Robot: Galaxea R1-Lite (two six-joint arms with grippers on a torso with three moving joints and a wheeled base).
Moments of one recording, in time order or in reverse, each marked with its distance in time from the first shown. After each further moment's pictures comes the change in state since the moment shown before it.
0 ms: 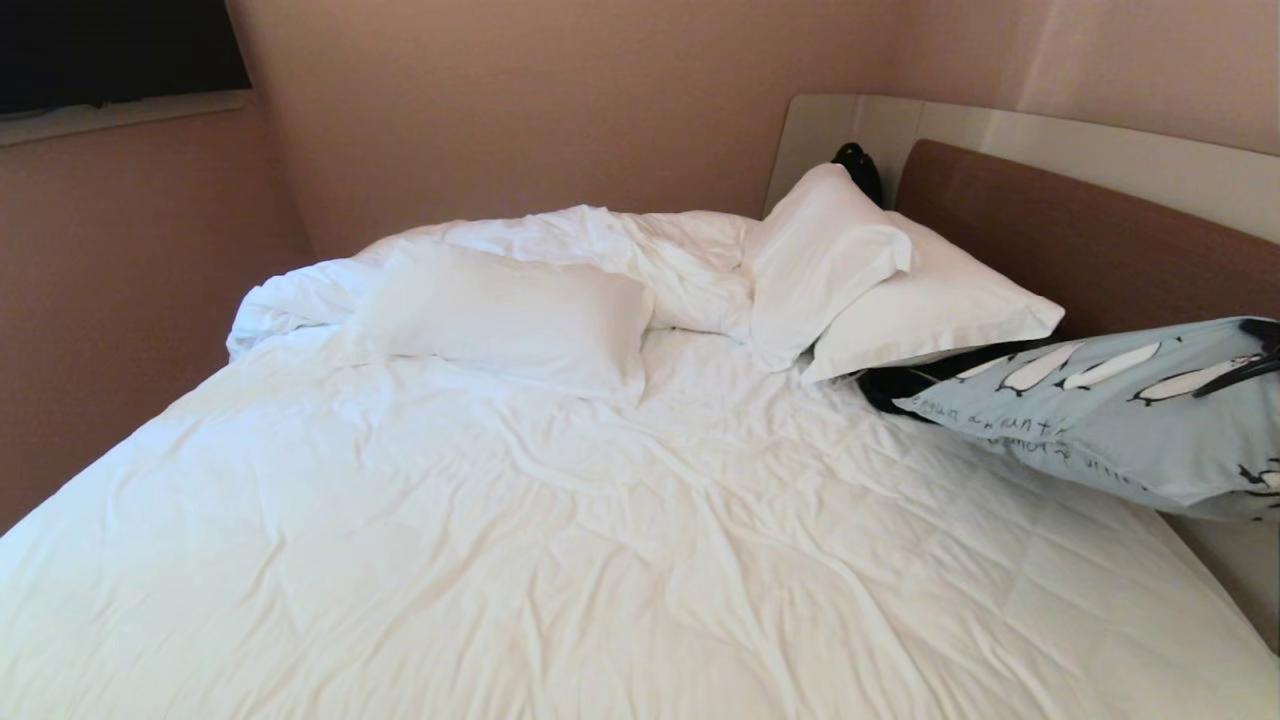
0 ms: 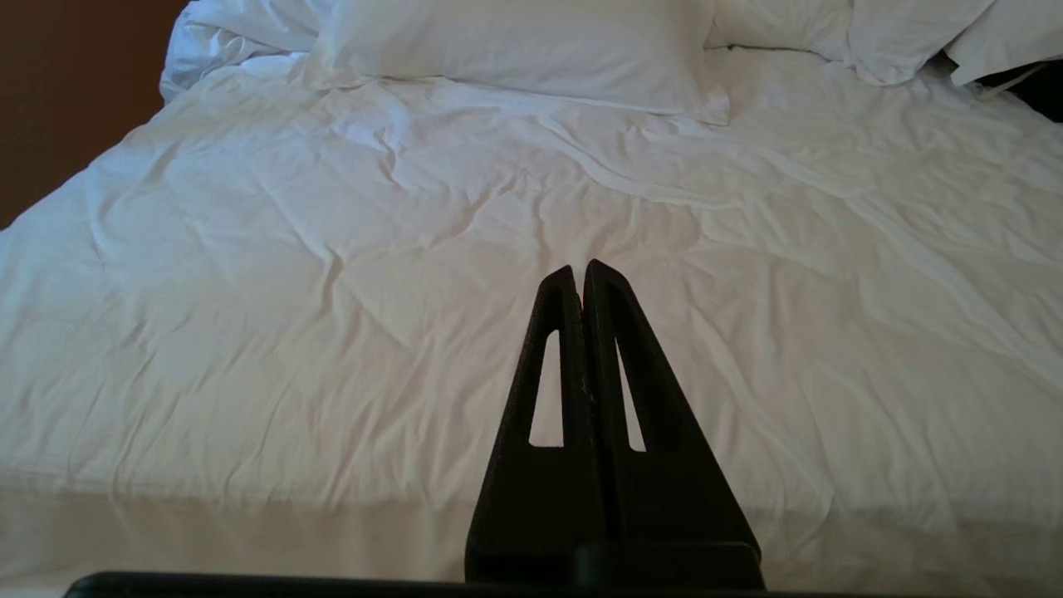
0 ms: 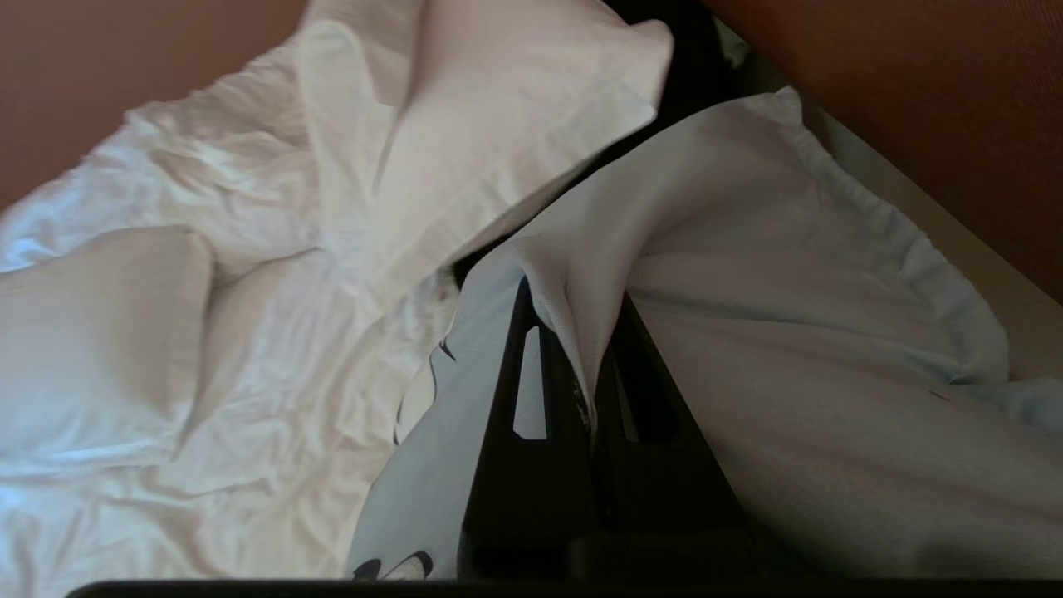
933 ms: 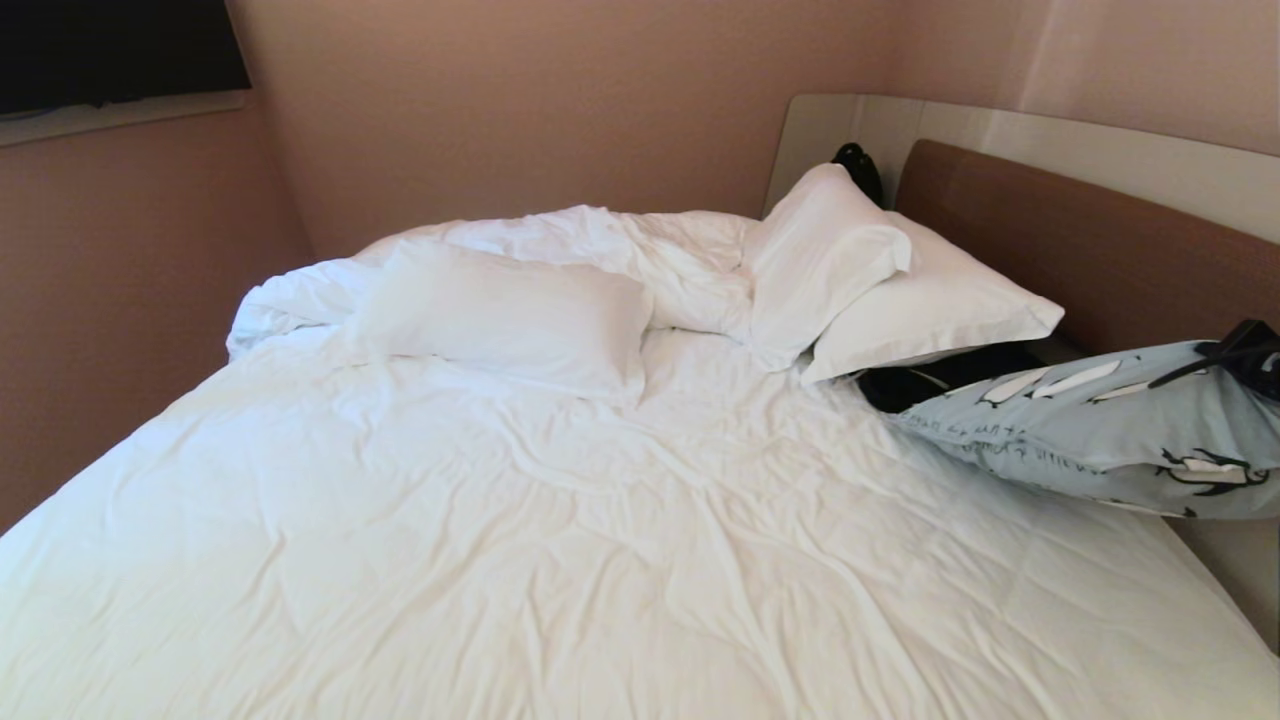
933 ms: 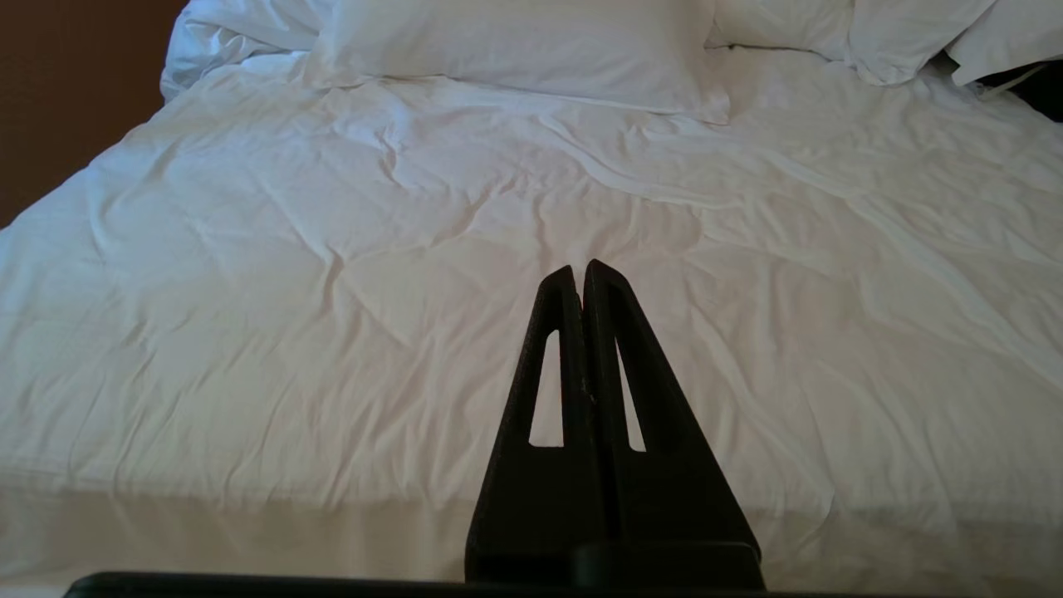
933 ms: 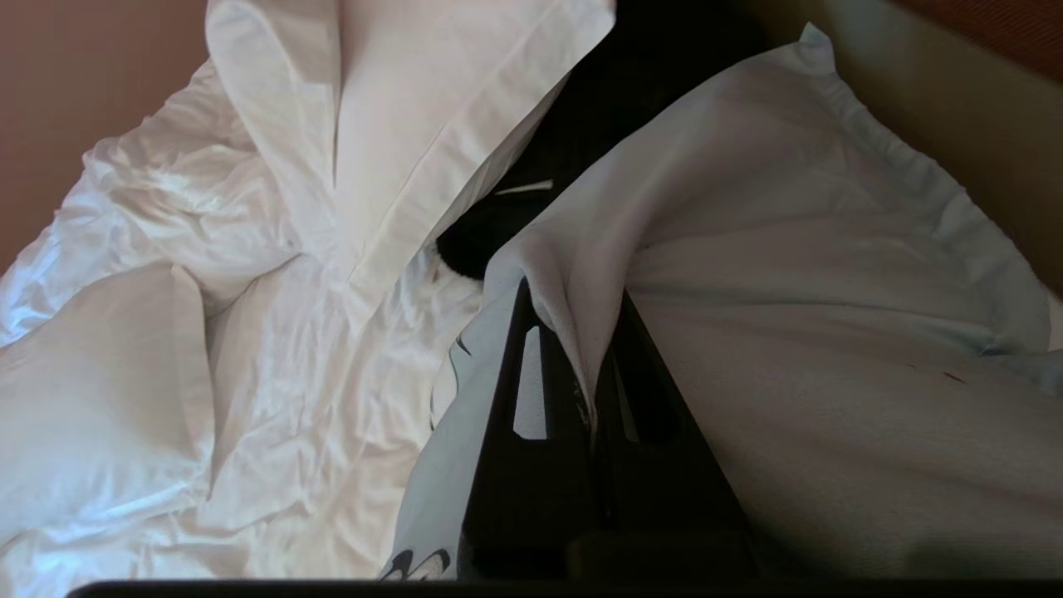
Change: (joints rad) left arm 0.000 0.000 0.000 0.001 0.000 0.000; right arm 0.068 0.101 -0.137 0.164 -0.111 0.143
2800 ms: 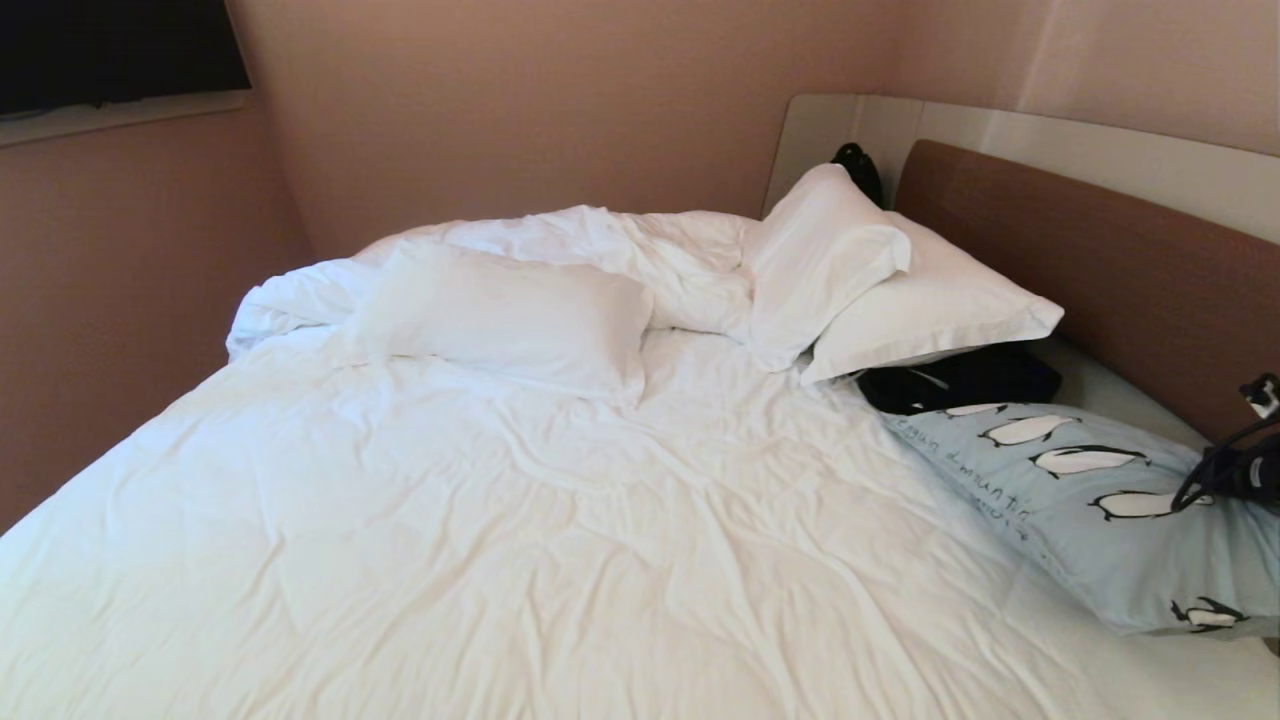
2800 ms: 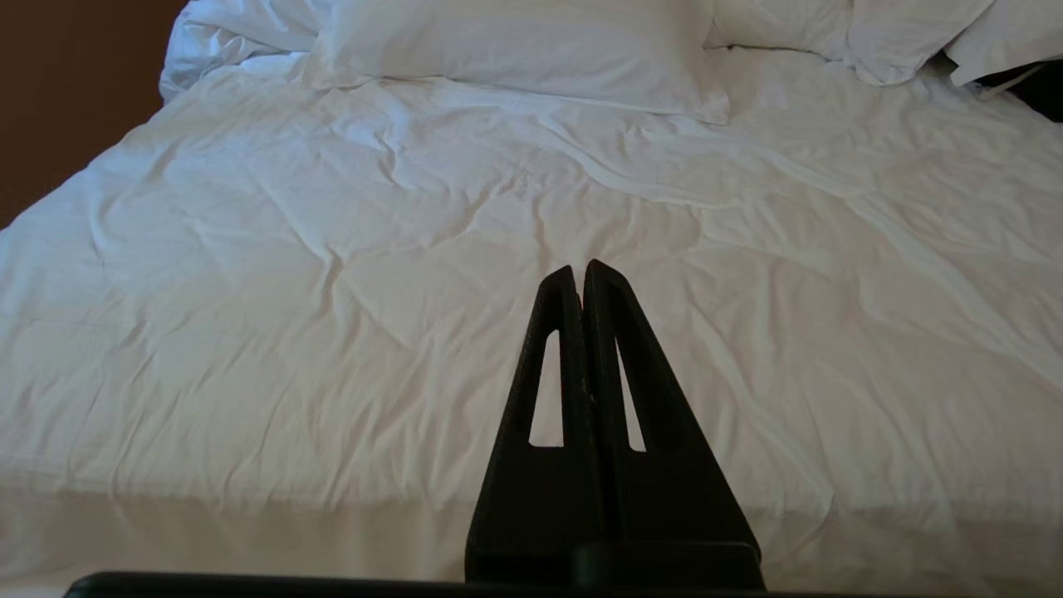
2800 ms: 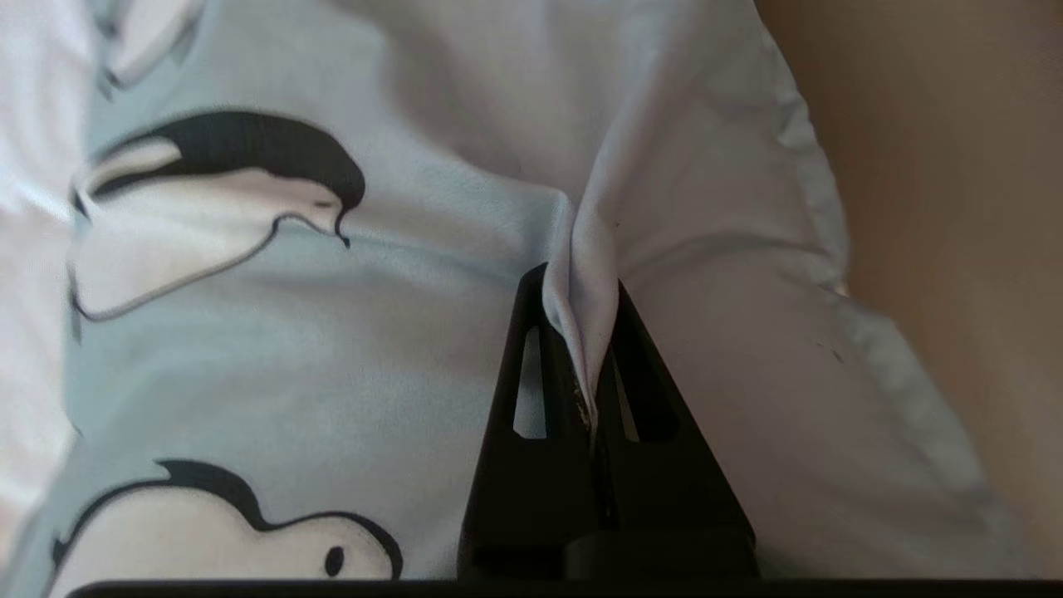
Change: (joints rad) left arm 0.000 0.000 0.000 0.000 0.000 0.000; right arm -0.058 0.089 0.046 0.347 -0.128 -0.680
